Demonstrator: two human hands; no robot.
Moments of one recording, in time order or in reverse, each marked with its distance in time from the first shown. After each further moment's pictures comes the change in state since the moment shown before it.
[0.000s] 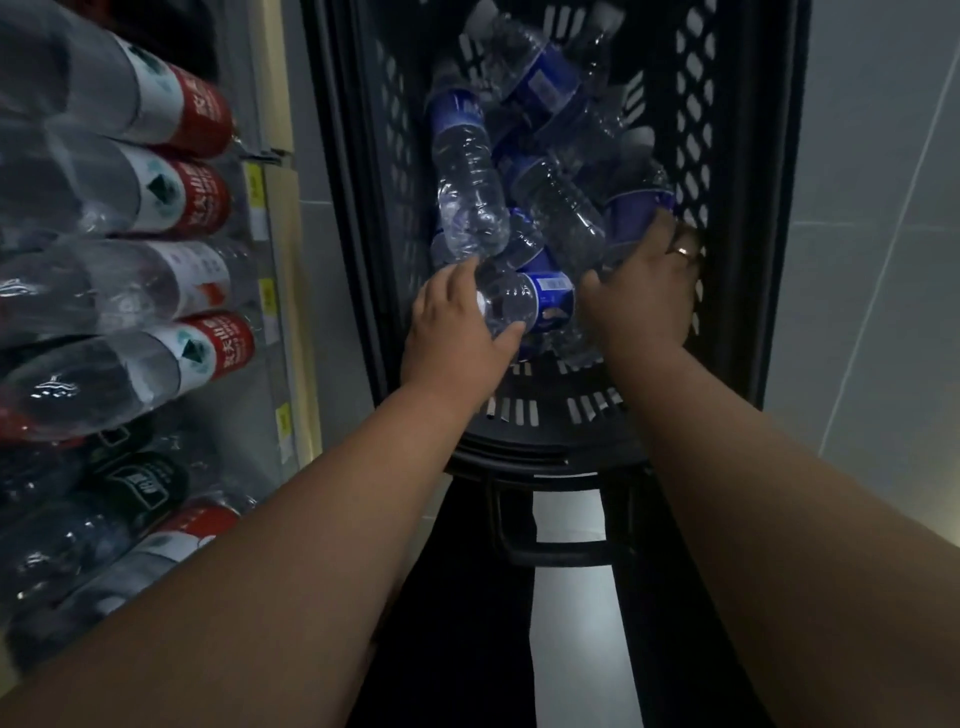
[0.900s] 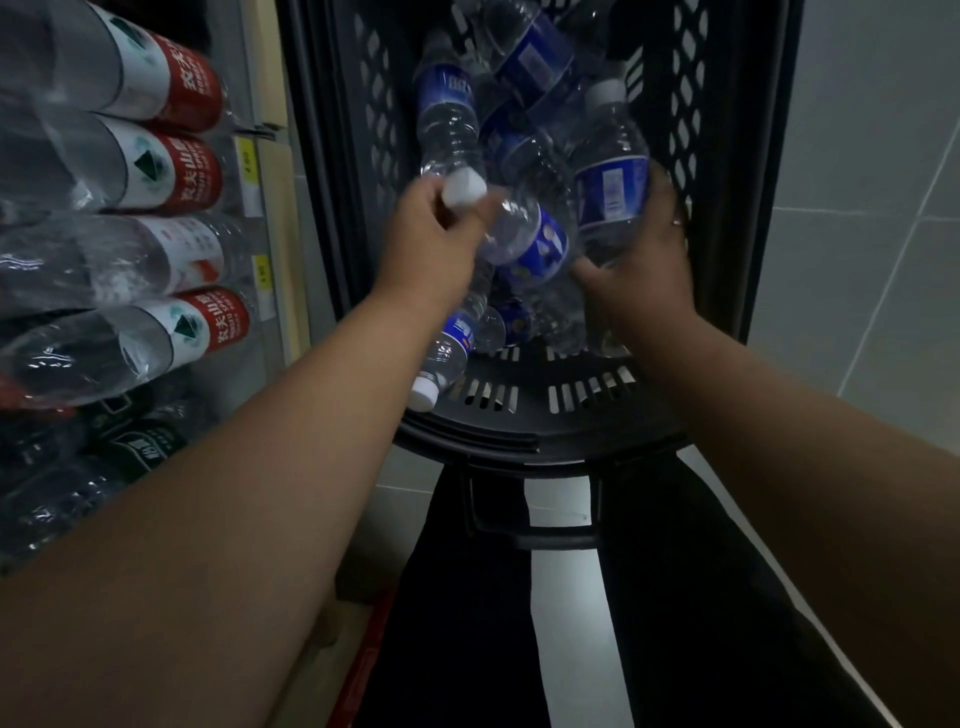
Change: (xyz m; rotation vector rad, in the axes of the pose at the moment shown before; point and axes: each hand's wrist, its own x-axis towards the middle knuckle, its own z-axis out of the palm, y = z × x) left_hand 0.034 0.046 -0.035 -0.689 0.119 -0.200; right_hand 0.016 0.017 -0.022 0.428 -0.241 -0.117
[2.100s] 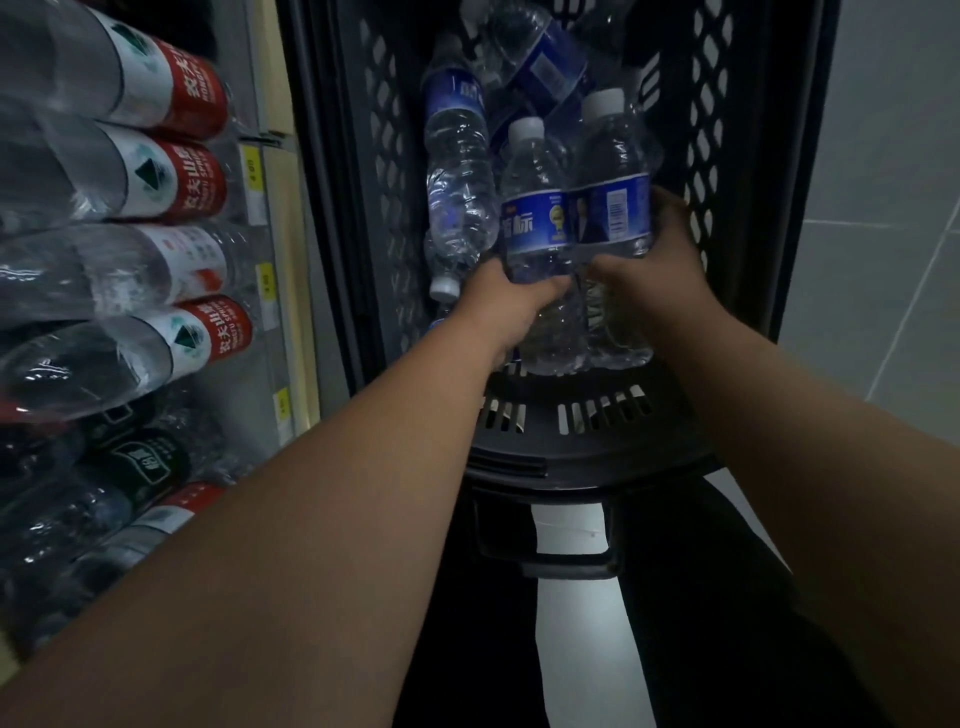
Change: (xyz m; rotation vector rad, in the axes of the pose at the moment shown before) left_hand 0.019 -0.053 0.051 -0.065 -0.228 -0.371; right_hand 0.022 0.004 0.001 0.345 -0.157 0.106
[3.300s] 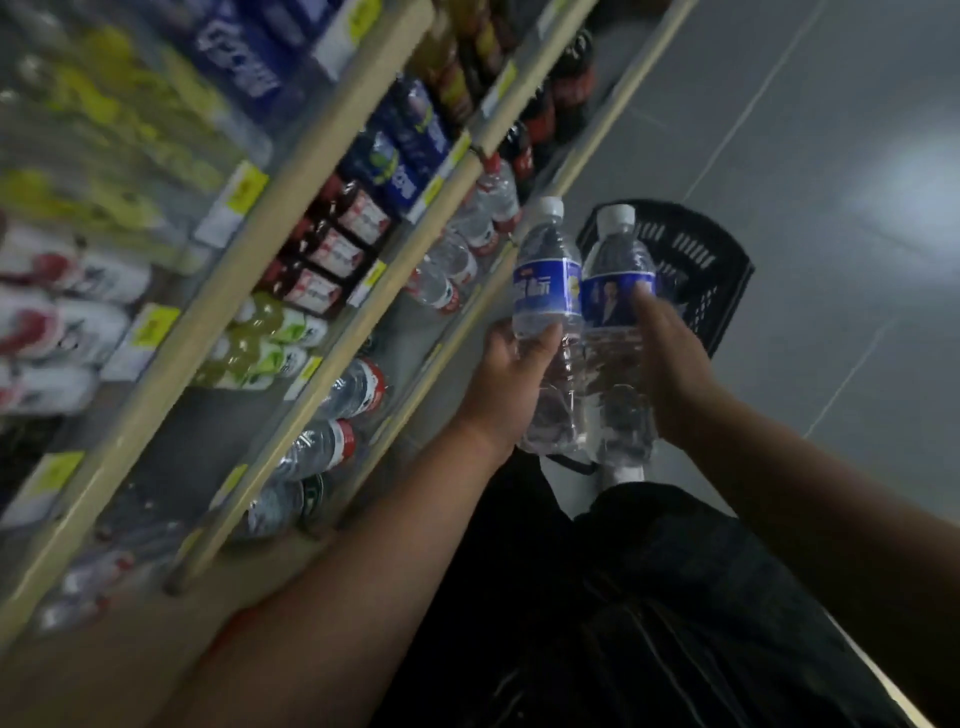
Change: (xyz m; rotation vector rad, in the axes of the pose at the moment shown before) left_hand -0.532 -0.006 -0.098 -0.653 0.303 0.524; right_hand -0.466 -0.224 0.000 -0.089 -0.399 -0.225
